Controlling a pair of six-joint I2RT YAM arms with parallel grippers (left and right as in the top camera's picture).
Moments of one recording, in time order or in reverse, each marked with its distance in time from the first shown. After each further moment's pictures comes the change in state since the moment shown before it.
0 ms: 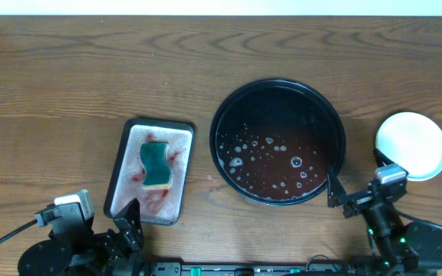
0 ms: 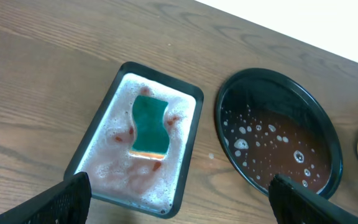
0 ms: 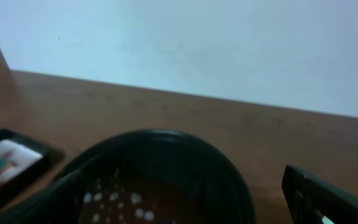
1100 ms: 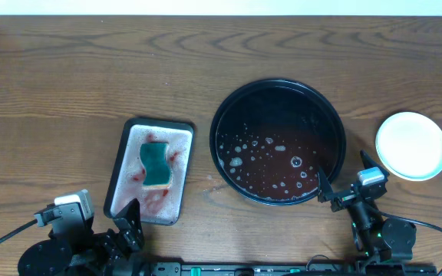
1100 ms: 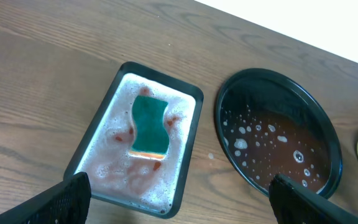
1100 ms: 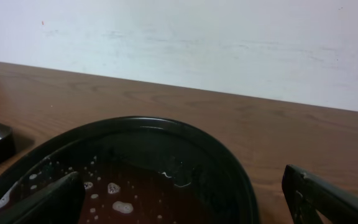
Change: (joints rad) left arm 0.000 0.000 0.000 0.000 0.000 0.000; right arm 0.000 -0.115 -0.355 0.293 0.016 -0.014
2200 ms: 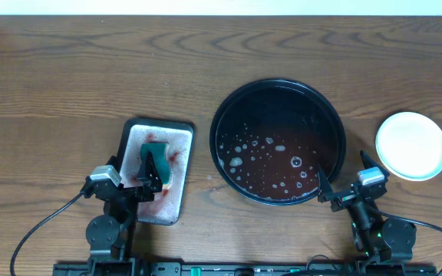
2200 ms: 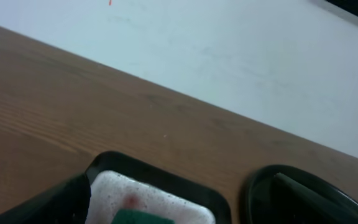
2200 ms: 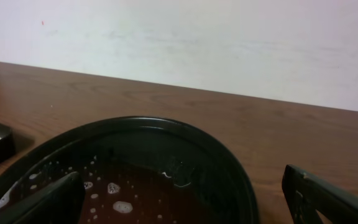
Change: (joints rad) left arm 0.141 -0.370 -1.100 1.266 0.037 0.001; right arm 0.000 0.000 0.000 0.000 0.000 0.000
